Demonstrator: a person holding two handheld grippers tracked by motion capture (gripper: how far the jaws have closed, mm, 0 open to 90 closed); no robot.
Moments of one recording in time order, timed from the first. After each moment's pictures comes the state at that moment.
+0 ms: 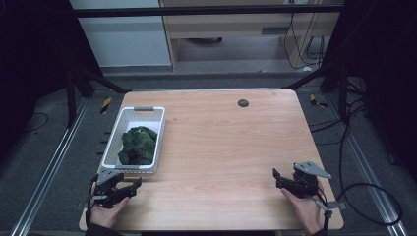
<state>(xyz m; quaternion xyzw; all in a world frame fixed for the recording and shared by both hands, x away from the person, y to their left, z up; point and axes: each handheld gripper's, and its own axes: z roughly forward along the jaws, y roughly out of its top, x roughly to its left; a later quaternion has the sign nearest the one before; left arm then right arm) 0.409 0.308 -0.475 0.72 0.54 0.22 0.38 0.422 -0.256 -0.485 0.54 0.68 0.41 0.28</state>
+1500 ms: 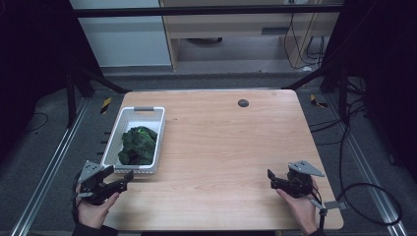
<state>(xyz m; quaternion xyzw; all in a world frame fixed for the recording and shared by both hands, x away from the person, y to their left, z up) 0.400 0.319 -0.426 0.69 0.53 0.24 0.43 0.425 -0.243 -0.485 0.53 0.69 0.40 0.27</state>
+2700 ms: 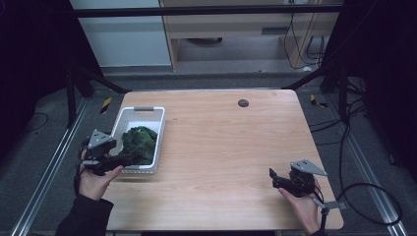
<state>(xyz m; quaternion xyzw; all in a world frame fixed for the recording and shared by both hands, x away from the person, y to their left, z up) 0.457 0.300 -0.370 0.74 0.49 0.26 0.38 0.425 -0.247 -0.482 0.53 0.69 0.40 0.28</state>
